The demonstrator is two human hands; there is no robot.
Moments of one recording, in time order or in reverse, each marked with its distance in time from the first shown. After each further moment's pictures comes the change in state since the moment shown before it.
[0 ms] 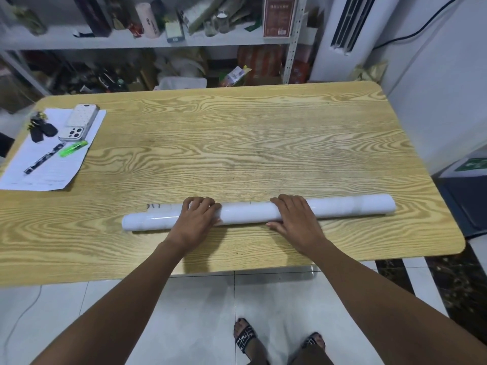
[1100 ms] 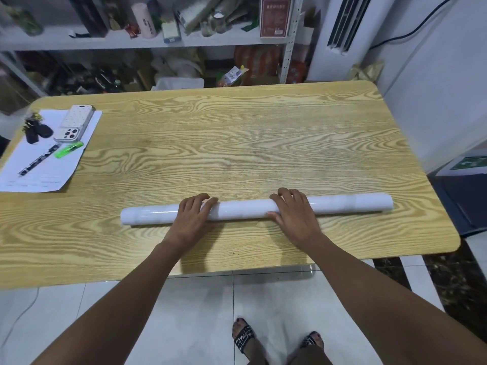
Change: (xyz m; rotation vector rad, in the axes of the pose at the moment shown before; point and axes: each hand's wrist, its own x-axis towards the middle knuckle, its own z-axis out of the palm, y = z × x) left_hand 0.000 -0.001 0.005 -0.080 -0.102 -0.088; right_hand 0.010 0.004 -0.005 -0.074 0.034 0.041
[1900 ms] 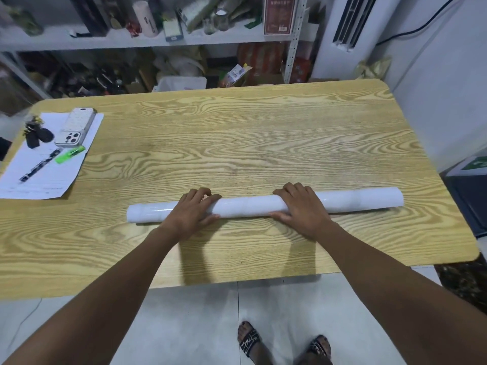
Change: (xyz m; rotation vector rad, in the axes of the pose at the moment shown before) left_hand 0.029 -0.042 -0.007 -0.057 -0.146 0.038; right_hand 0.038 0.015 -0.001 0.034 -0.130 -0.095
